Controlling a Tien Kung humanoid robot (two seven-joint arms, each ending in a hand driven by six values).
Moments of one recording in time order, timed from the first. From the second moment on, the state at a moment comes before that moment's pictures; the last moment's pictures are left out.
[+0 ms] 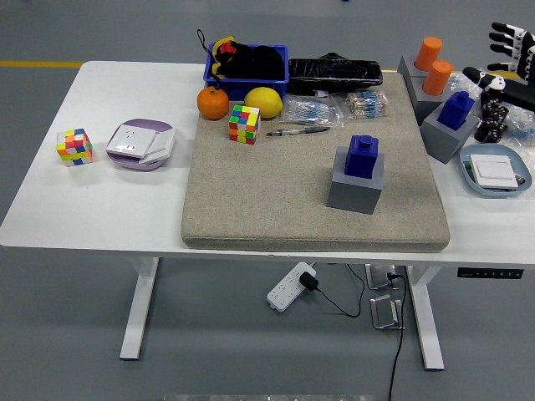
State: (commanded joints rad) left arm -0.06 0.25 -0.56 -0.28 0.49 -0.08 0.14; right arm 0.56 -0.48 1.21 1.04 -1.17 -0.11 0.24
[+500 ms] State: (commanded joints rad) left arm -0.05 0.26 -0.56 -0.28 0.49 -0.08 0.14; right arm 0.49 -0.52 1.29 1.05 -1.19 -0.11 0.21
